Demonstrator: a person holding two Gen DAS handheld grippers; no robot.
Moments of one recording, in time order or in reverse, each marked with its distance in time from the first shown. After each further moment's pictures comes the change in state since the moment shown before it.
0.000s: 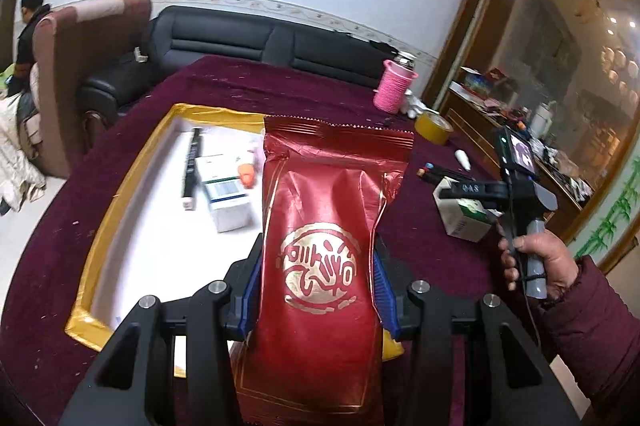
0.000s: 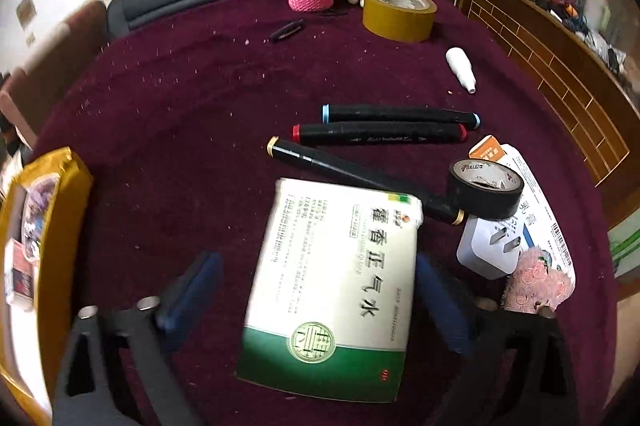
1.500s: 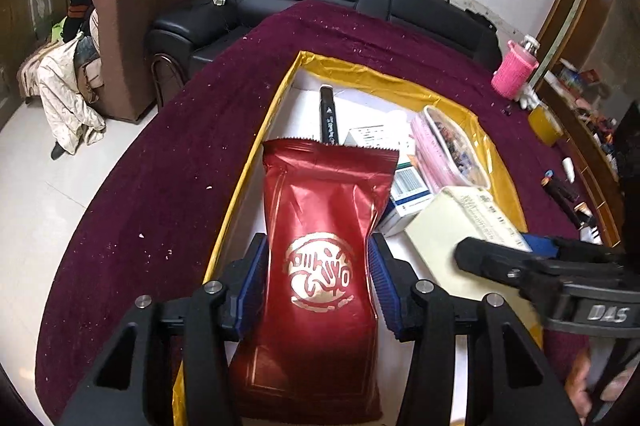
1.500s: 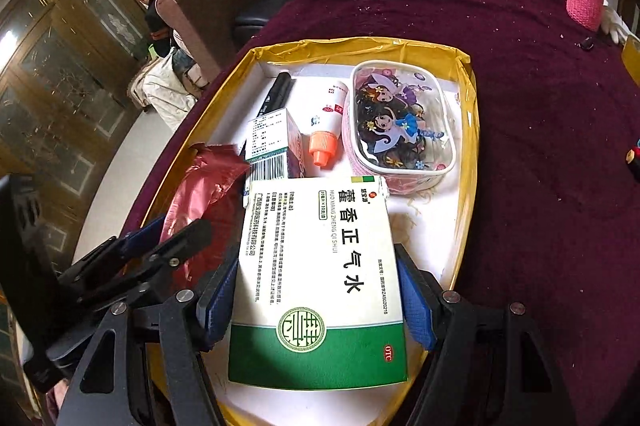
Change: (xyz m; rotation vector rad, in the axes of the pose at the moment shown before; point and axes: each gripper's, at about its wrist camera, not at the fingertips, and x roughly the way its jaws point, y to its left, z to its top) left arm 0.066 0.099 0.028 -0.139 0.180 0.240; right arm -0.039 0.240 -0.057 -0.313 0.126 0.512
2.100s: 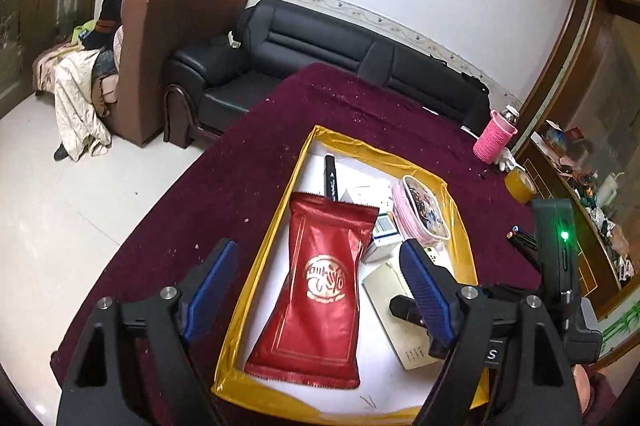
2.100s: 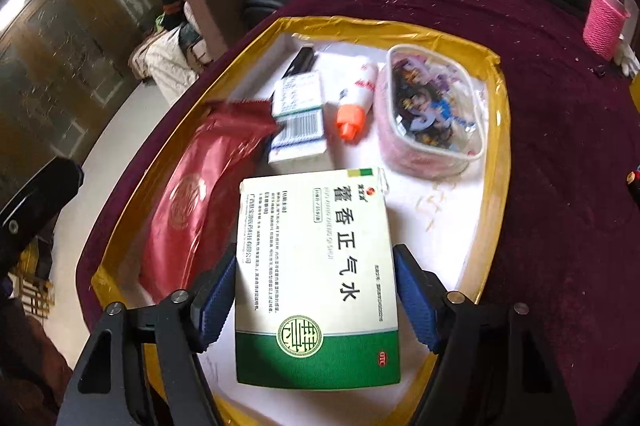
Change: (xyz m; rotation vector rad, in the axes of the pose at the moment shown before) left arm -0.076 0.021 -0.003 -0.100 -0.184 -0.038; right arm 0.007 0.025 -0.019 -0.115 0.035 -0.041
